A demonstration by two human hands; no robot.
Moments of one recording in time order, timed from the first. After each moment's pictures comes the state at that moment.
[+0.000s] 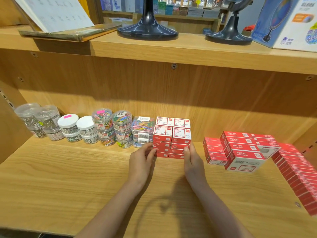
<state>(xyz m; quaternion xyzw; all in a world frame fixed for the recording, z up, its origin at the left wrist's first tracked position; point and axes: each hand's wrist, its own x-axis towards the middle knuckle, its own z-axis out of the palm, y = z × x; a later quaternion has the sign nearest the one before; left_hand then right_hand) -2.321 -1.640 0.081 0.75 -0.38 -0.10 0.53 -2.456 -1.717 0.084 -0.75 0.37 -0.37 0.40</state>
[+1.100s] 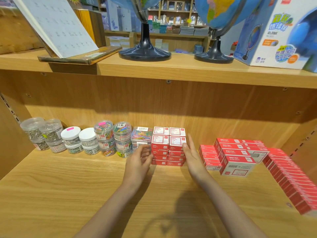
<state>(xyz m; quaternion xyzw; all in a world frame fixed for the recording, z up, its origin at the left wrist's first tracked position) -2.319 -1.624 0.118 0.71 -0.42 -0.14 0.55 -2.463 -1.723 0.132 -0.70 0.34 -0.32 0.54</state>
